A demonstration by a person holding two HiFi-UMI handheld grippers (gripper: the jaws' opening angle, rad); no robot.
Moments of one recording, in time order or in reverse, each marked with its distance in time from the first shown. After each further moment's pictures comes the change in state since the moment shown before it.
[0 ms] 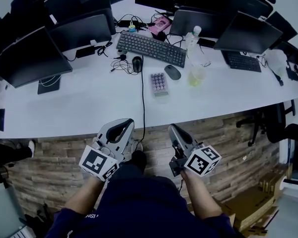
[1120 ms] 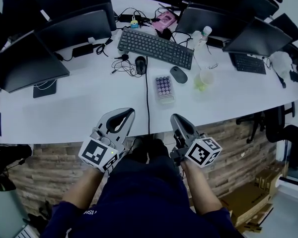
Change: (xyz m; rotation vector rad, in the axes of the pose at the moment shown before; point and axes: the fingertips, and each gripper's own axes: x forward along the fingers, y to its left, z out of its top) left arm 0.046 0.084 0.004 -0.018 0.026 -0.012; right arm 0.083 -0.041 0.021 0.037 0.029 -0.090
